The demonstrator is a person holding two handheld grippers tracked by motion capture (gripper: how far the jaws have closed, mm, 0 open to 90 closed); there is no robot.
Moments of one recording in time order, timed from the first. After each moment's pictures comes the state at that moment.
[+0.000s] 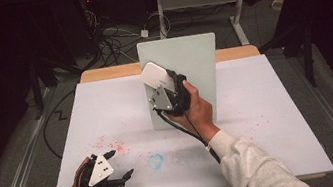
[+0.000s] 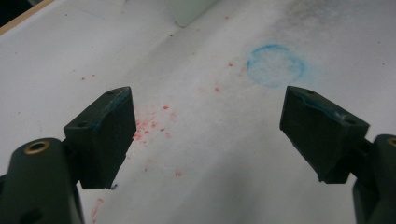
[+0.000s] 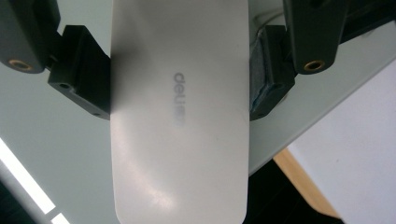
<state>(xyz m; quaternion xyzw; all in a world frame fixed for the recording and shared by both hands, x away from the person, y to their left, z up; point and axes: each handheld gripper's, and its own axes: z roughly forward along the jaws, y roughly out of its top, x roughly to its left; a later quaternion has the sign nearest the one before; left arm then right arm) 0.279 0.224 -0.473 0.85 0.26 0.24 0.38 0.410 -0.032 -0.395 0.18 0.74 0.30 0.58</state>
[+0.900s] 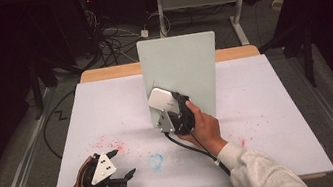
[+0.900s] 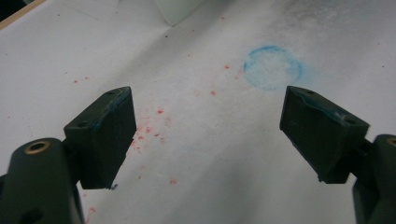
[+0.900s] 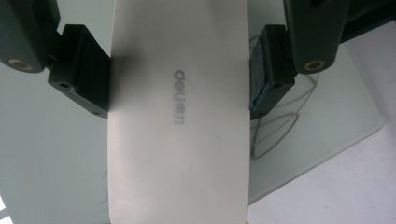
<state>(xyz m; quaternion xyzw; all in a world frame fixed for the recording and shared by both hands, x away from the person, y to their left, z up) 0.282 0.219 -0.475 0.86 0.26 0.23 0.38 0.394 -0.041 -0.448 0.12 0.79 0.22 0.56</state>
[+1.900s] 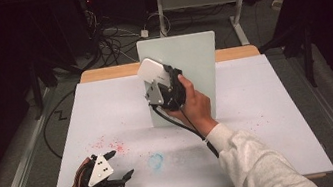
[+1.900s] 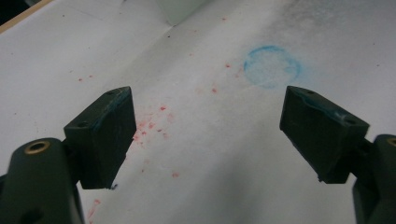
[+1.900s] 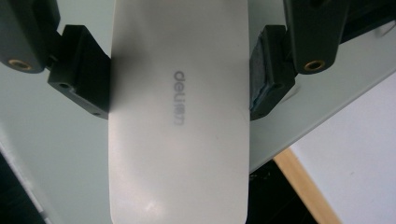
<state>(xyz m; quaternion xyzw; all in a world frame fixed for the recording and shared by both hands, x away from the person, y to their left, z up) 0.278 0.224 -0.474 0.86 0.26 0.23 0.38 0.419 -0.021 -0.383 0.16 0.75 0.25 0.59</state>
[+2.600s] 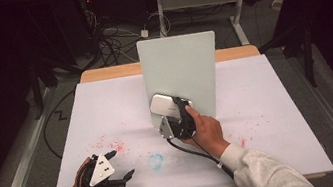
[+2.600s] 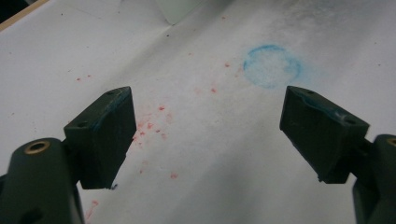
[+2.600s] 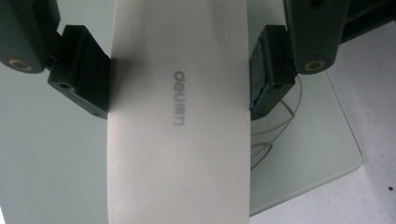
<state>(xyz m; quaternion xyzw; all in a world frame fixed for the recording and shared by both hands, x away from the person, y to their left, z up) 0.278 0.222 -0.474 0.86 0.27 0.23 0.38 0.389 -0.045 -0.466 0.09 0.79 0.19 0.57</state>
